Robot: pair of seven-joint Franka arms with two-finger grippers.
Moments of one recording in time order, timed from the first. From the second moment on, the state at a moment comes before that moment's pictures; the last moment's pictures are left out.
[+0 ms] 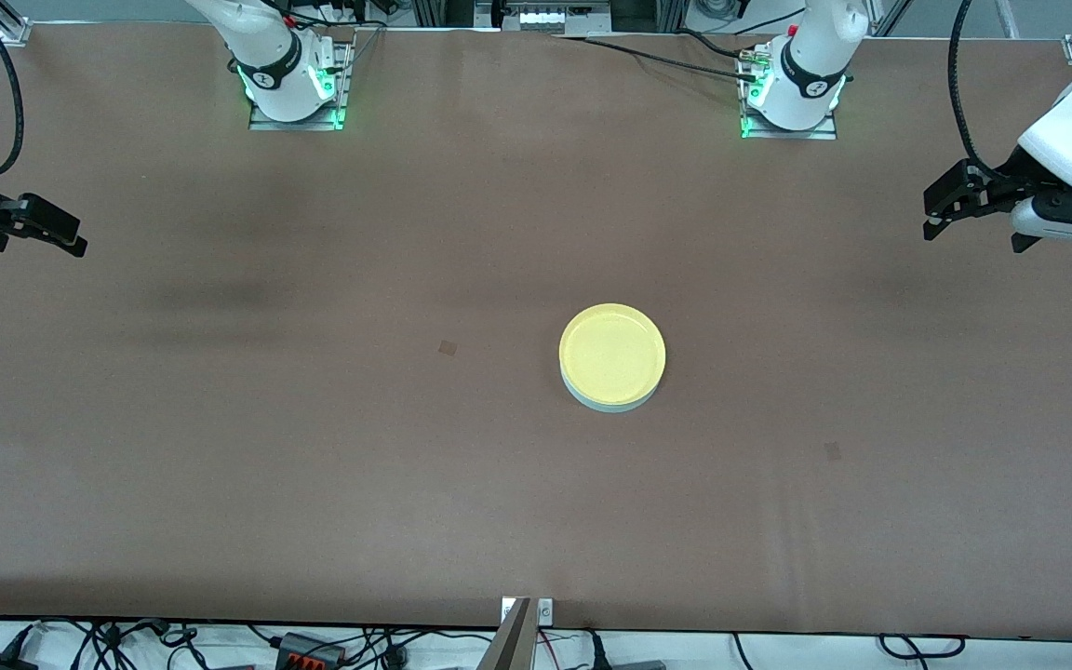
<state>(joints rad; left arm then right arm) -0.09 -0.04 0.01 -1.64 0.01 1.67 0.07 -0.04 0.00 -0.03 -1.68 -0.02 1.69 -0.01</state>
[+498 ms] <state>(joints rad) -0.09 -0.04 0.01 -1.64 0.01 1.67 0.07 -0.04 0.01 -0.03 -1.68 -0.02 1.69 -0.01</state>
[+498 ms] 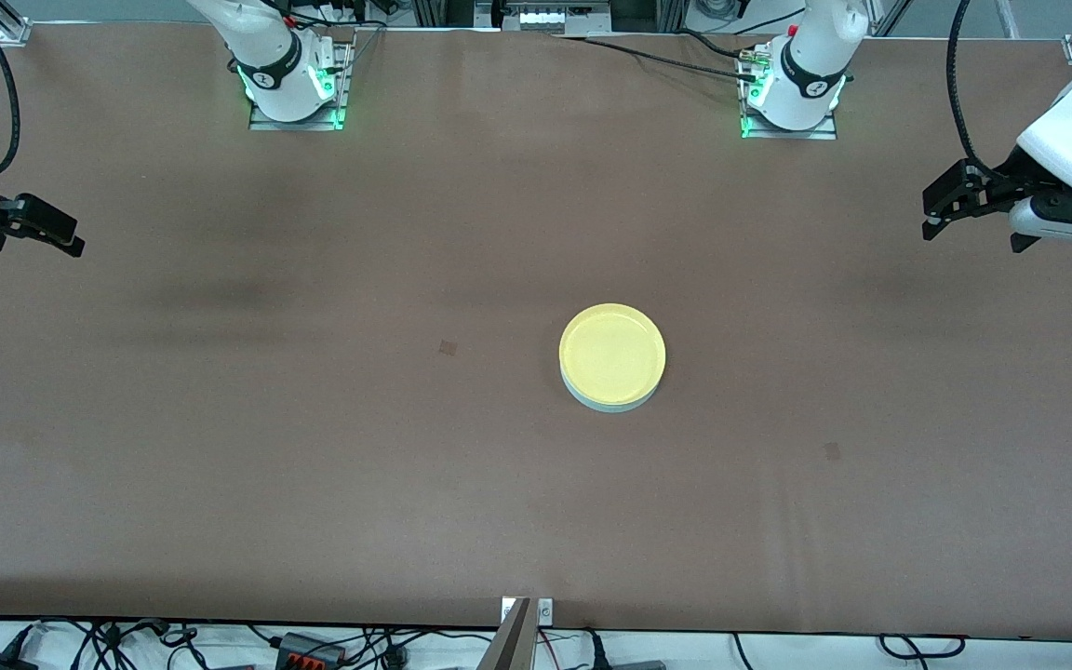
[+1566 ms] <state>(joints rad) -0.09 -0.04 0.01 -1.64 0.01 1.67 0.07 -0.04 0.01 -0.02 -1.68 -0.02 1.69 -0.03</state>
